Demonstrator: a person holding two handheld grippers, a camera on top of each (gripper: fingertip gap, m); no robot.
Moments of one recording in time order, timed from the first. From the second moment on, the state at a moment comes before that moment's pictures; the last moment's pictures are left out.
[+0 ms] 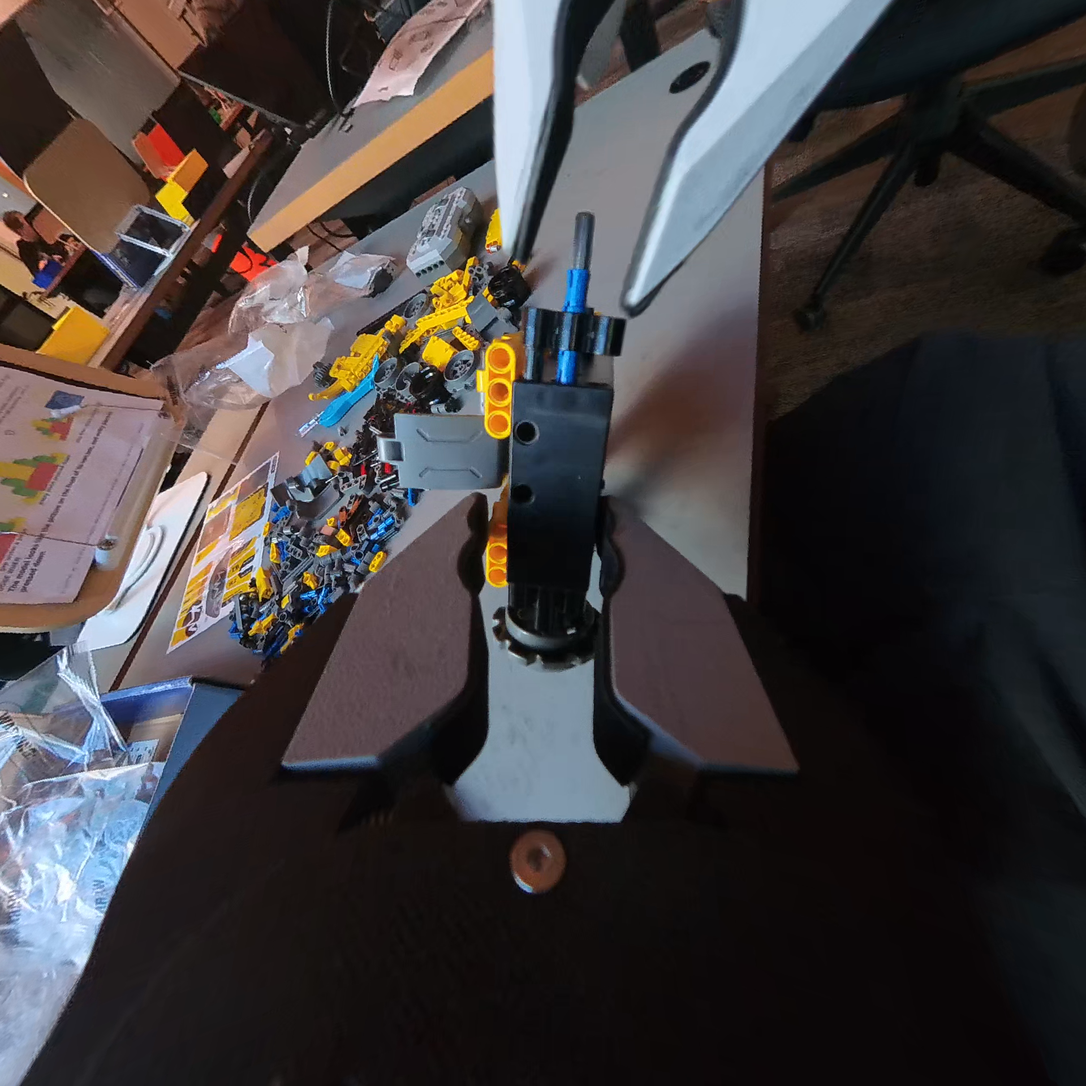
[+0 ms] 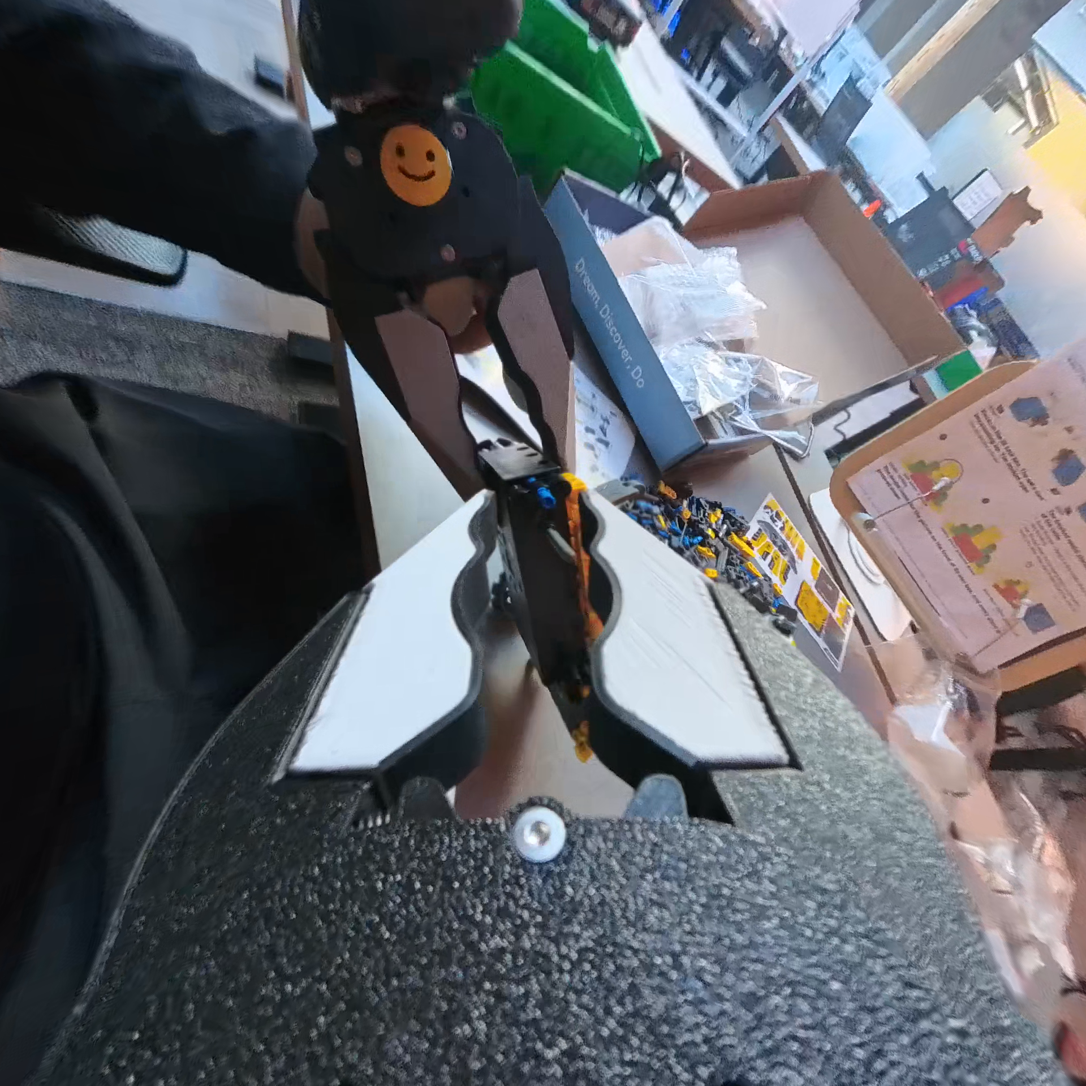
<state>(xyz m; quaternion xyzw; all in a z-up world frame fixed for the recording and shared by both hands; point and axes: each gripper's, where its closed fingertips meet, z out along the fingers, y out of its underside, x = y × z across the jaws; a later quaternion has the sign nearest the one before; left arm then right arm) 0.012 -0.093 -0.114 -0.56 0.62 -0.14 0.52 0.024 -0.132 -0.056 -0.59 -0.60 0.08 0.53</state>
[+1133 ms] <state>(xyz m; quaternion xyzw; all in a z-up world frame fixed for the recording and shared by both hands) 0.011 -0.092 -0.124 -0.58 0.59 -0.10 0.55 0.020 -0.126 -0.082 -0.59 -0.67 0.04 0.44</state>
